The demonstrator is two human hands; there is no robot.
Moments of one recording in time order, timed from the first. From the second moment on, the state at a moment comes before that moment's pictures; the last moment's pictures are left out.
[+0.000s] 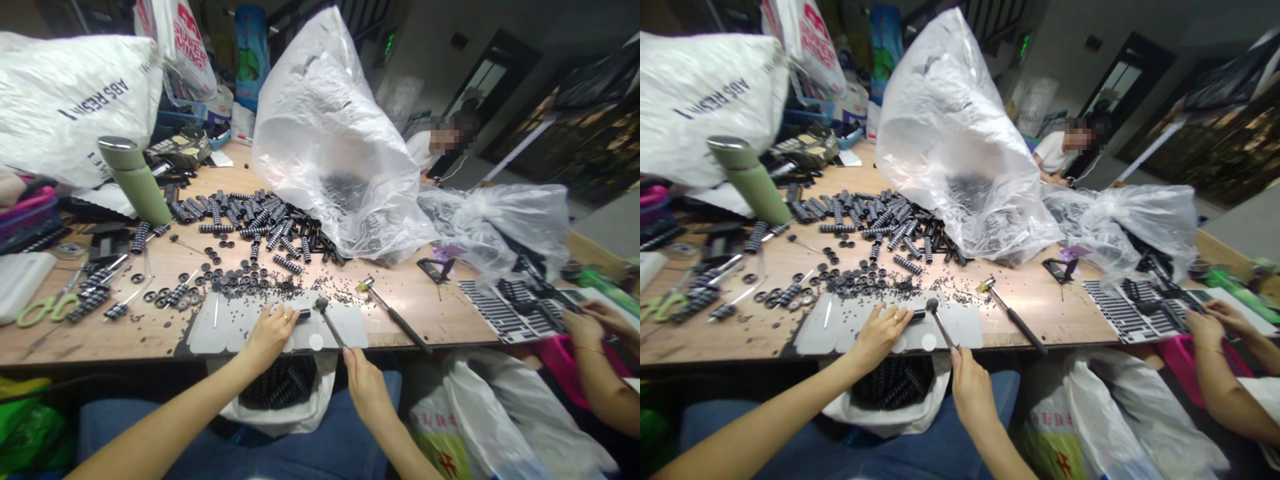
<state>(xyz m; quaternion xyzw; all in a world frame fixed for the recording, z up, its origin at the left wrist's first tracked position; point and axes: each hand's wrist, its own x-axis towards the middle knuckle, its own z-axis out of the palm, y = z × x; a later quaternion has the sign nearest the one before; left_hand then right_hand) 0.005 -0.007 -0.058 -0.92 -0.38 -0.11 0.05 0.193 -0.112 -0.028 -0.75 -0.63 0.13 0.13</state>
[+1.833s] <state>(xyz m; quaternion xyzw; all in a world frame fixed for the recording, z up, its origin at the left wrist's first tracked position) 0.010 0.026 -0.041 -0.47 -0.49 -0.50 -0.54 0.157 0.004 -0.047 -0.57 -0.48 0.39 0.55</state>
